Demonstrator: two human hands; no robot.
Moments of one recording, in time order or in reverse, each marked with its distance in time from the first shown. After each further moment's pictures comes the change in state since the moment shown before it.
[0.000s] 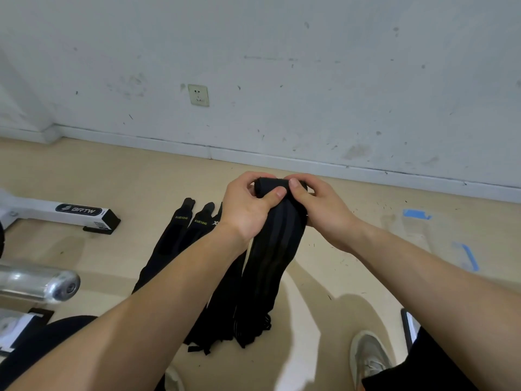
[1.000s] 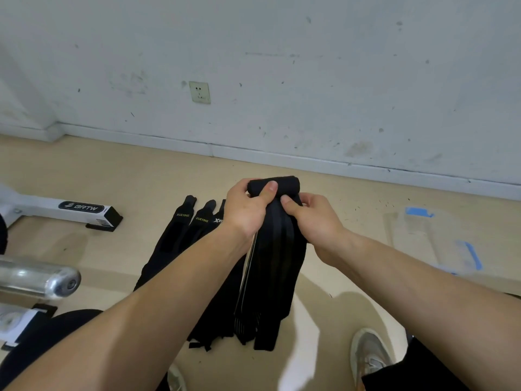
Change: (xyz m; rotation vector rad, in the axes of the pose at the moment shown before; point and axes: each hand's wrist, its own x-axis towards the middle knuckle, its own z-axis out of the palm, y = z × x) left_hand 0.005 -0.010 0.007 -0.089 0.094 -0.153; right_hand -0.013 0.012 0.019 0.085 0.100 0.203
